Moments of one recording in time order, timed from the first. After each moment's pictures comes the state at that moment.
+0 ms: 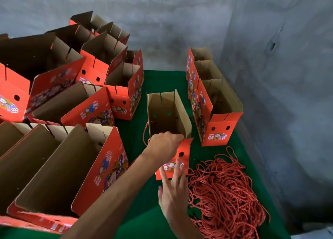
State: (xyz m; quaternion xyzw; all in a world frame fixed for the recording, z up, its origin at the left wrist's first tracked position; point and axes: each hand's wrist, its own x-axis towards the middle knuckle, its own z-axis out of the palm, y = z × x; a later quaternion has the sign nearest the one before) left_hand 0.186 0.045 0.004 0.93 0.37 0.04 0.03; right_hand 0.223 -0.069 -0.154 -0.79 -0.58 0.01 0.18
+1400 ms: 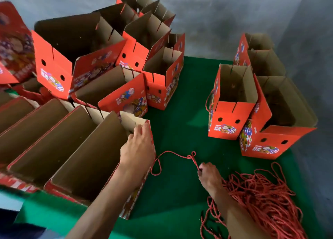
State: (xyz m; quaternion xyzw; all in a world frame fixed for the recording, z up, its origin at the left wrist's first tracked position) left_hand 0.069 0.064 -0.003 0.71 0.69 0.07 0.09; right_hand 0.315 0.066 -0.234 -0.77 -0.61 0.20 0.04
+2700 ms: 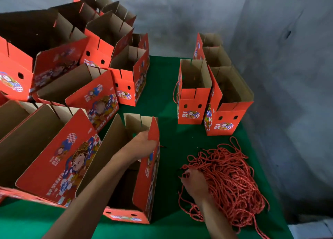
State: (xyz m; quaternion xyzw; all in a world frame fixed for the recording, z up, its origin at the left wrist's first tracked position) left_hand 0.113 0.035 -0.012 0.68 0.55 0.06 0.48; right_hand 0.311 -0.070 -0.210 -0.80 -0.48 0.30 0.19
